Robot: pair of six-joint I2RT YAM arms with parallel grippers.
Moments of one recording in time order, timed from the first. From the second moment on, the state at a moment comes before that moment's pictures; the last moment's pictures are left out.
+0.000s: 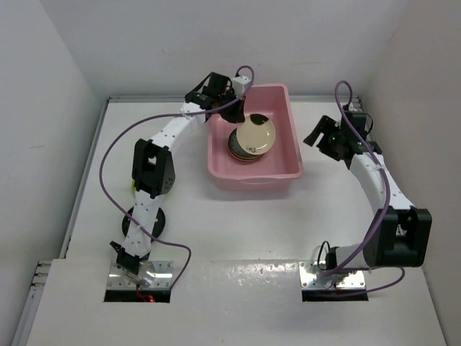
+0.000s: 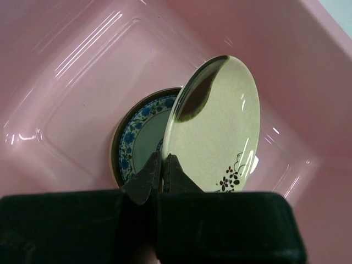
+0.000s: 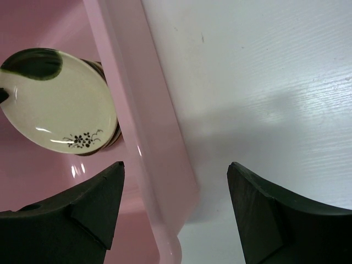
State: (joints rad) left arm -0.44 2.33 2.24 -0.57 0.40 0.05; right arm -0.04 1.39 1.03 -0.36 -0.13 0.48
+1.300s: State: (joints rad) left arm 0.09 1.86 1.77 -0.65 0.26 0.24; right arm -0.02 1.34 1.02 -0.43 -0.16 0.39
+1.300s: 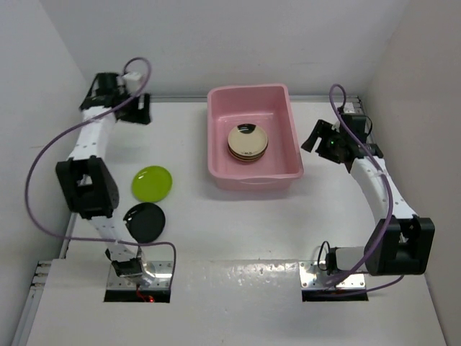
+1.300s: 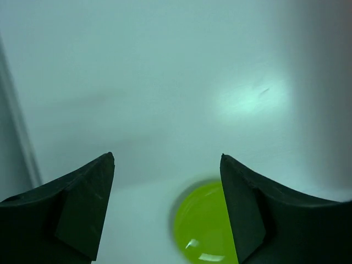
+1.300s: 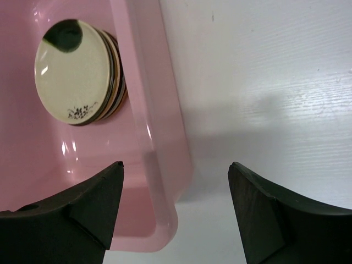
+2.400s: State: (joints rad) left arm 0.30 1.92 1.65 -0.70 0.38 0.23; right arm -0.02 1.27 0.99 -0.45 -0.17 0.37
